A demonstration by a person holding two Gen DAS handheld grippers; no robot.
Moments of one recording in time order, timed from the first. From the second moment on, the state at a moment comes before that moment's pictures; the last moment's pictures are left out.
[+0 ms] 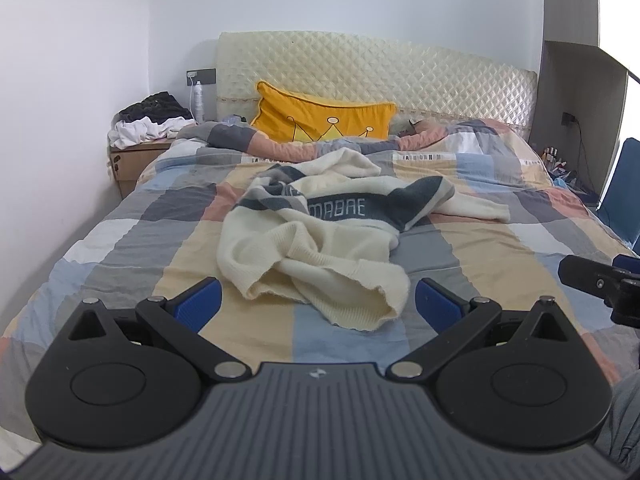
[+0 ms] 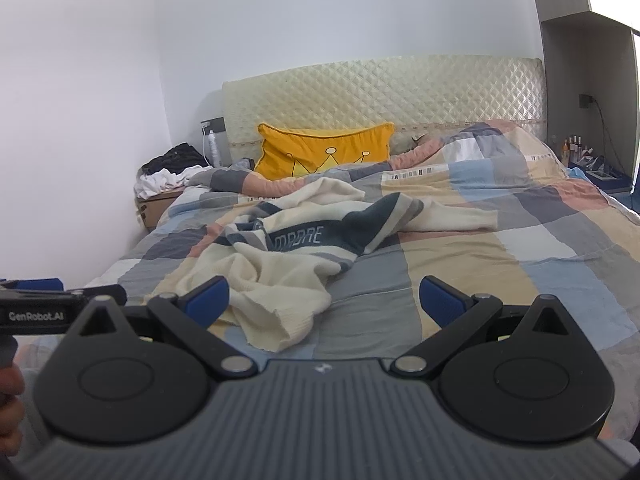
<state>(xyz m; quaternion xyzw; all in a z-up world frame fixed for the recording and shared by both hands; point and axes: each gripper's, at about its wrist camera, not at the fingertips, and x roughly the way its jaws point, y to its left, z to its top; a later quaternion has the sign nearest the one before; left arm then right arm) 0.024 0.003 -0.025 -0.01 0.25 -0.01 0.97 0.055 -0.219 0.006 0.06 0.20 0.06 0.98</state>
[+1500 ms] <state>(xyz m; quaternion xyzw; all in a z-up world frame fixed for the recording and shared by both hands) 0.042 0.013 -0.044 -0.04 0.27 -0.02 0.96 0.074 -0.211 -0.014 0.06 0.23 0.08 0.97</state>
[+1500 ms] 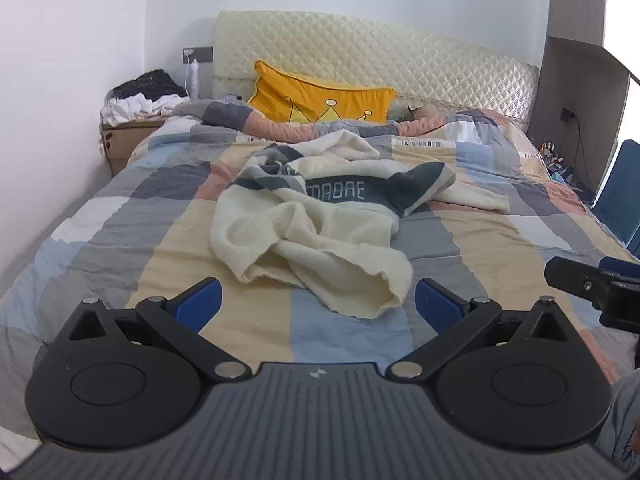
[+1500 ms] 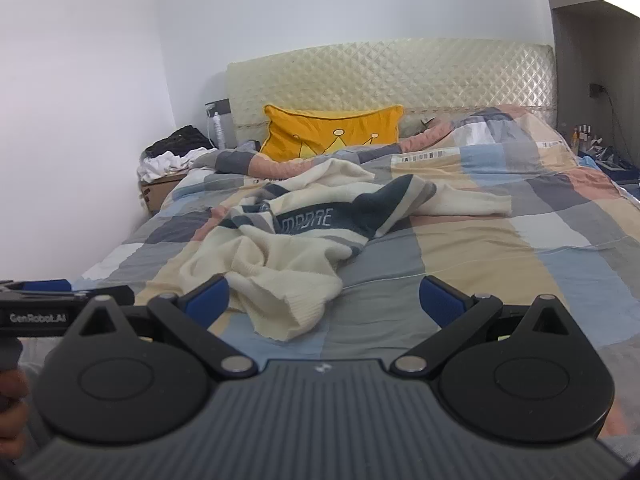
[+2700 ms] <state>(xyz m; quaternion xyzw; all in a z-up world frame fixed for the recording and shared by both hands) 0.353 0.069 -0.036 -0.05 0.33 -0.08 0.94 0.282 -0.229 -0.036 0.02 0.26 0.14 0.95</state>
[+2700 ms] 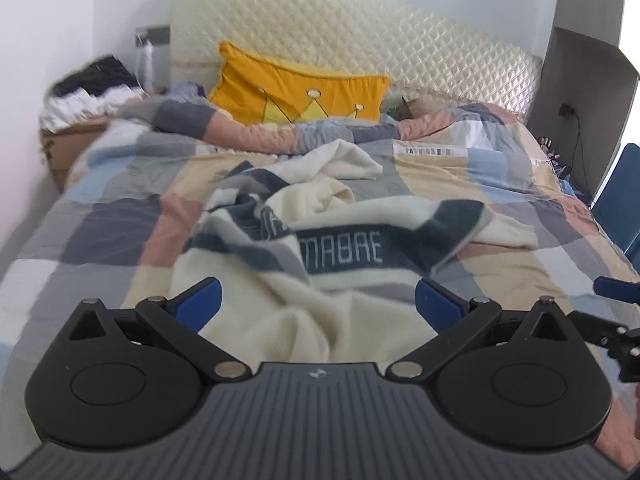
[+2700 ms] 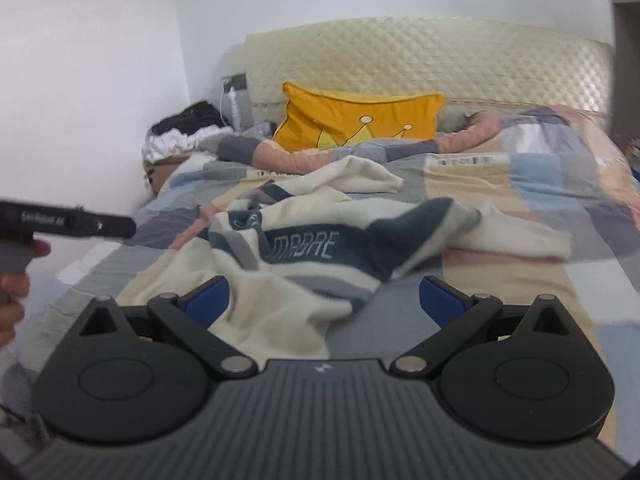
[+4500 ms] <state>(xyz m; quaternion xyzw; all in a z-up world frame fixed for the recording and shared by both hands) 0.730 0.008 -0.071 -0.10 0.45 -0.03 0.89 0.597 -0.219 -0.127 0.02 0.43 0.24 0.87</state>
